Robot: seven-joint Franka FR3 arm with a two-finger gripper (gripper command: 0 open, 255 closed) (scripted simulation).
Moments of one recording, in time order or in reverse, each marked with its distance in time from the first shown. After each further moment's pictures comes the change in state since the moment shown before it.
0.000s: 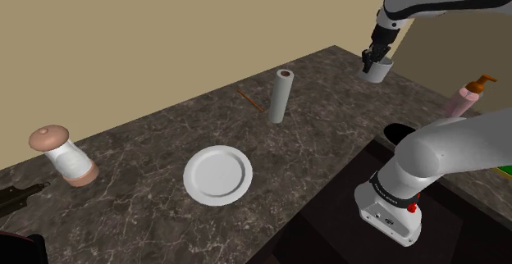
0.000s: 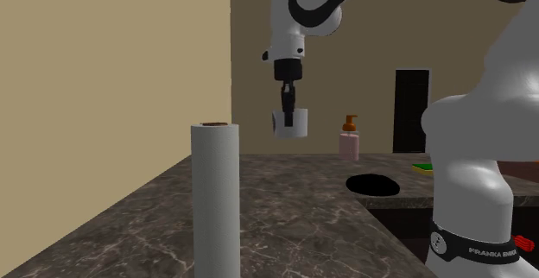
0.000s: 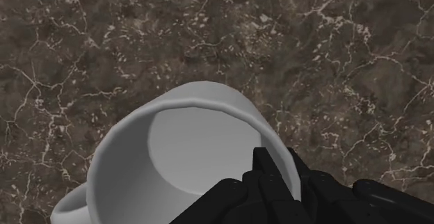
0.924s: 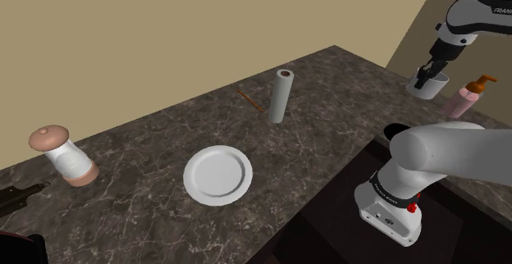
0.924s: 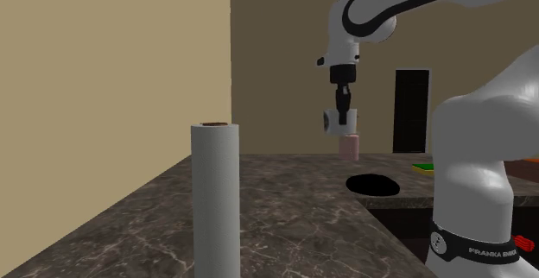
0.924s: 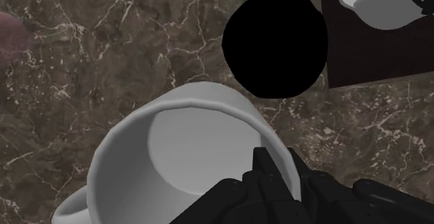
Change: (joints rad) arm -0.219 -0.312 -0.197 -0.136 -0.215 -0.126 -0.281
